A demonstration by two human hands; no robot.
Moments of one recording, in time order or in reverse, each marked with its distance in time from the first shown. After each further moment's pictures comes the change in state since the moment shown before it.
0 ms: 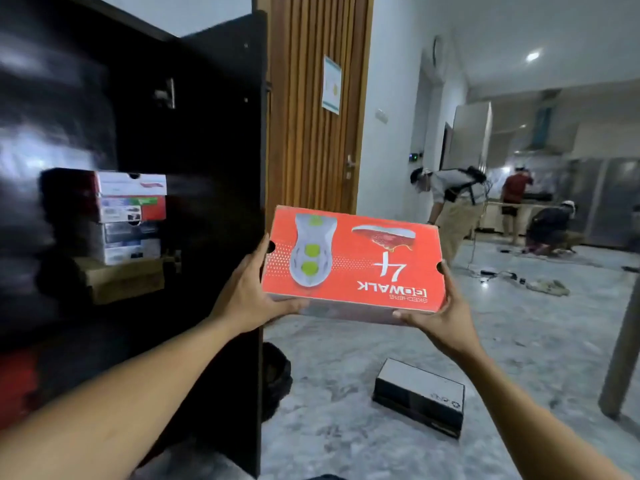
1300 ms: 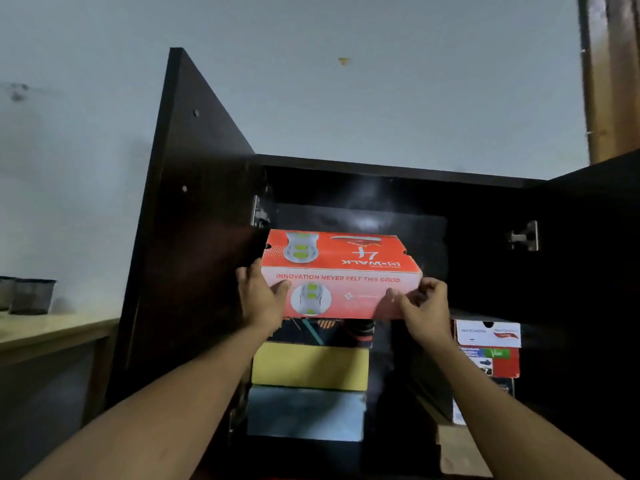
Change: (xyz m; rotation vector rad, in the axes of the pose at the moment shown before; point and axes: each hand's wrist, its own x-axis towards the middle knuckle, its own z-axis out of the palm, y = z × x) left_hand -0.024 -0.070 -0.515 0.694 1.044 -0.418; right_hand 0.132 -0.349 0.570 0.653 -0.364 -0.190
